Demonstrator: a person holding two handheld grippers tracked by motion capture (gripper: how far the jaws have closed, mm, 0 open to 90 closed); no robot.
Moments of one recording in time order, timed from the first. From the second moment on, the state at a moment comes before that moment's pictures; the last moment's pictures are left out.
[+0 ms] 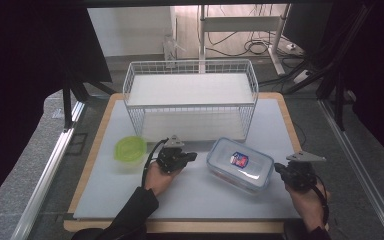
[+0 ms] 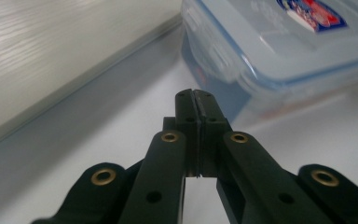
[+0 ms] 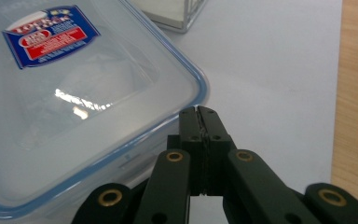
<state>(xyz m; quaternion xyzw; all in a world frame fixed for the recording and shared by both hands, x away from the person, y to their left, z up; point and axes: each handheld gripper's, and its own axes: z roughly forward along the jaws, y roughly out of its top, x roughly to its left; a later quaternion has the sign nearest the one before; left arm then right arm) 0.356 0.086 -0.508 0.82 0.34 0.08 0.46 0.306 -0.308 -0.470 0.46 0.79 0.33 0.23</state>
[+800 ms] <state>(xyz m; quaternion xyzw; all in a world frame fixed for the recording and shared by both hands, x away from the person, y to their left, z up) 0.367 0.074 -0.510 0.82 0.35 0.06 0.45 0.336 -0.298 -0.485 0.48 0.78 0.34 0.19</state>
